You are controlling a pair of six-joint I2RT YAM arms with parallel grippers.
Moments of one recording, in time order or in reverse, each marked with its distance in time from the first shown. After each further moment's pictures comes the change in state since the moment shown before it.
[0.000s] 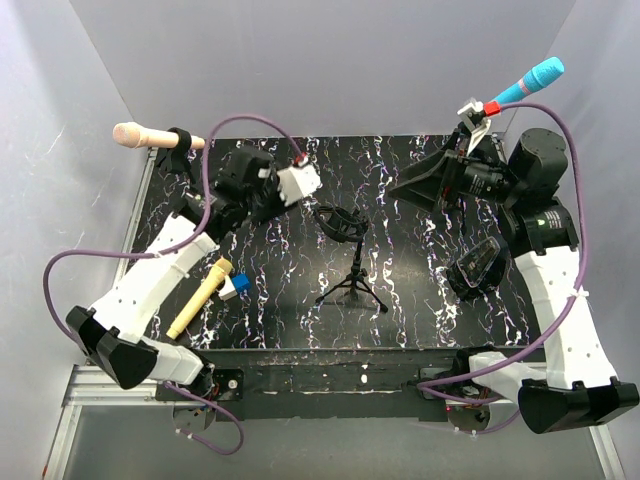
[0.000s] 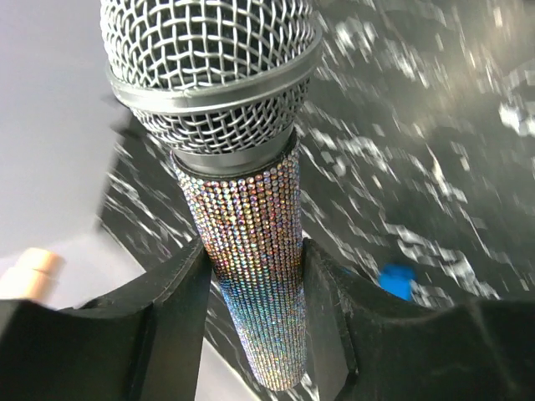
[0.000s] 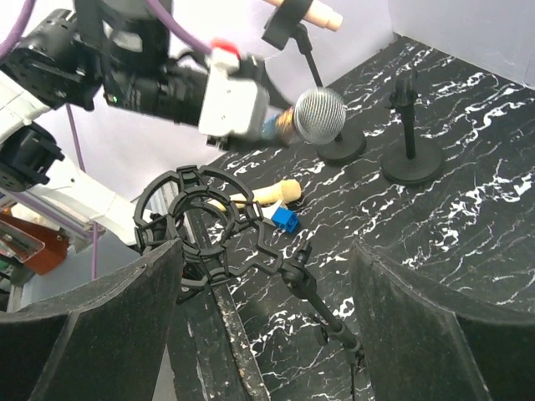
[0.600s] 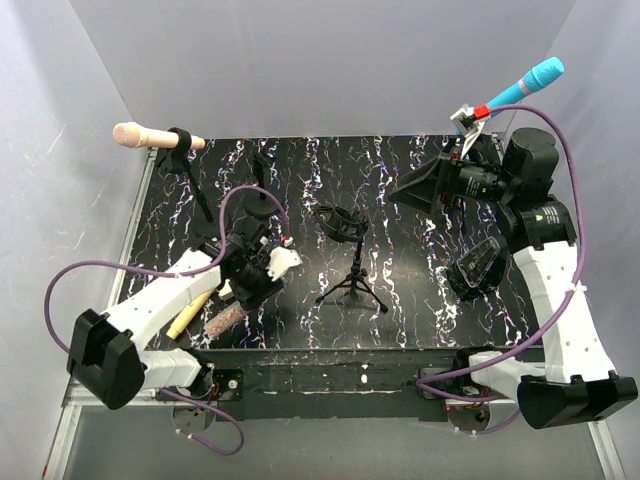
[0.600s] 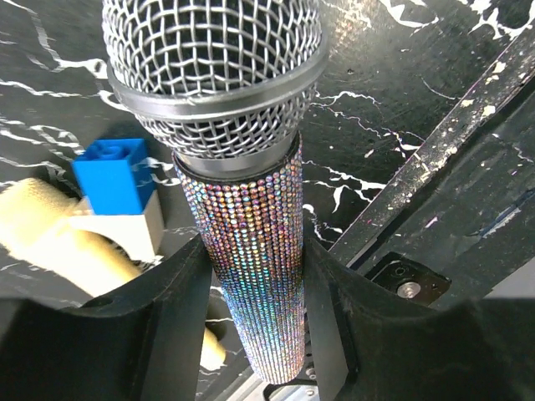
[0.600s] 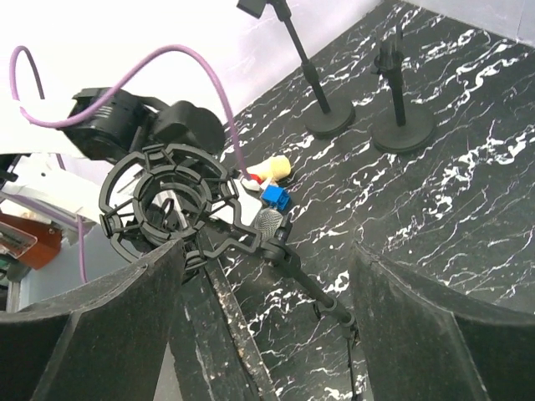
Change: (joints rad) left arm 0.024 -0.156 -0.620 -0.208 0.262 -0.215; right arm -0.005 0.011 -0.001 -0.138 0.036 -0.094
